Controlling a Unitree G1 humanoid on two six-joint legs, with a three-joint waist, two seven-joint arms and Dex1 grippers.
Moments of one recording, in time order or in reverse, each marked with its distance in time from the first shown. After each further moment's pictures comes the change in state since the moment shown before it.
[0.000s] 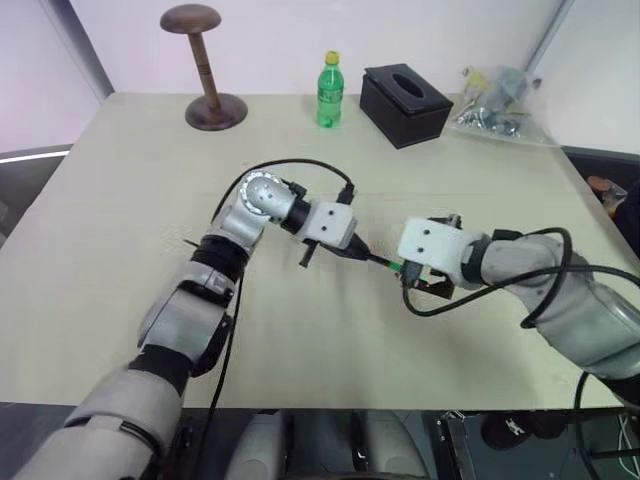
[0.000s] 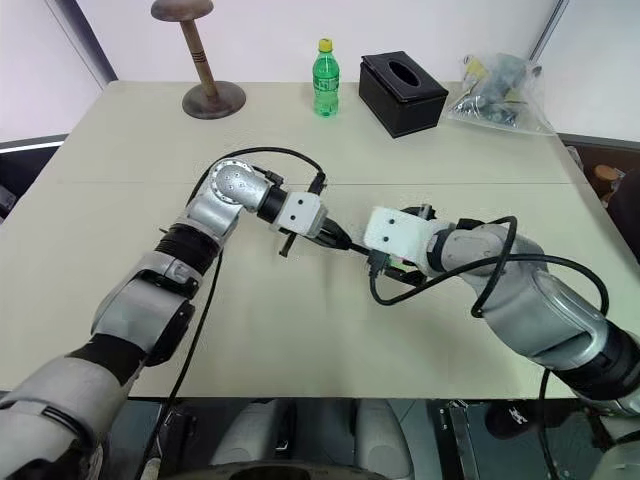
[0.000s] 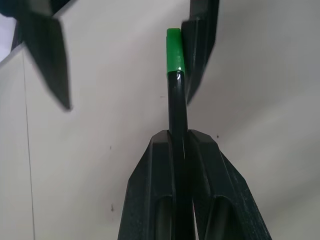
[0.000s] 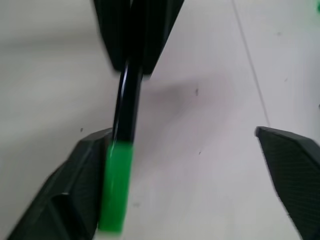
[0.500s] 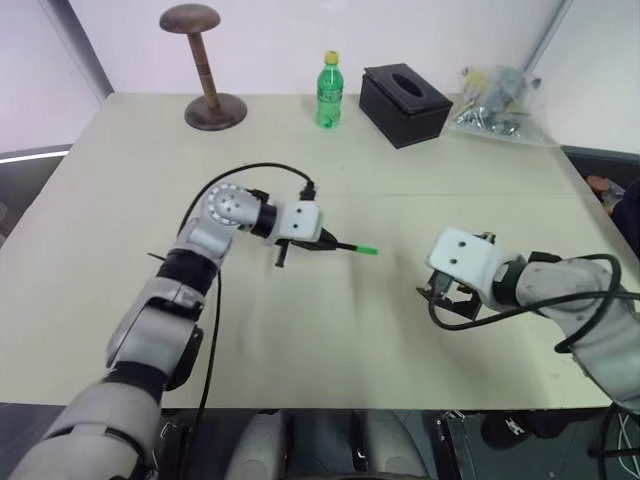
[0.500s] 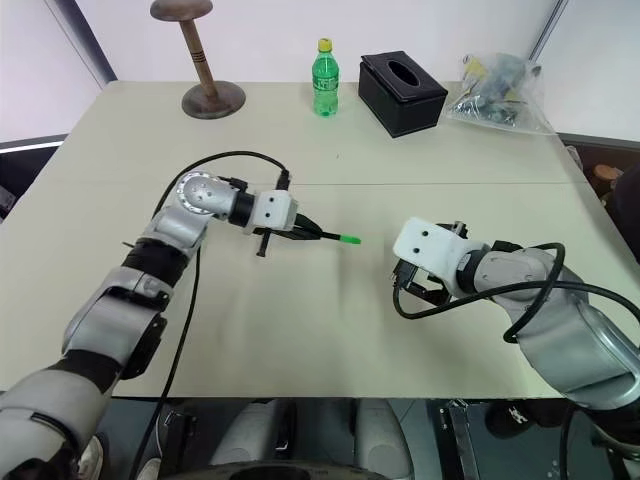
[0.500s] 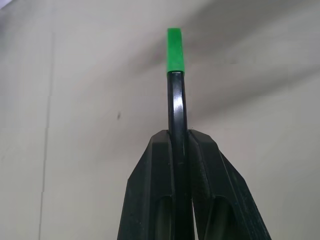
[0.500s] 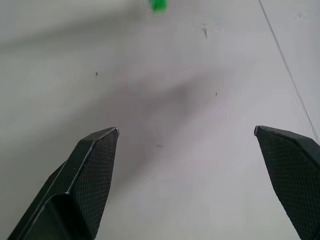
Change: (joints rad) left arm 0.170 0.161 0.047 -0.185 0.012 0.168 0.215; right arm 0.247 0.007 -0.269 -0.115 0.058 0.067 -0.016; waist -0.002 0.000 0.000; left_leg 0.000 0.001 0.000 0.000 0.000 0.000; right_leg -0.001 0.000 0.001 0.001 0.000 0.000
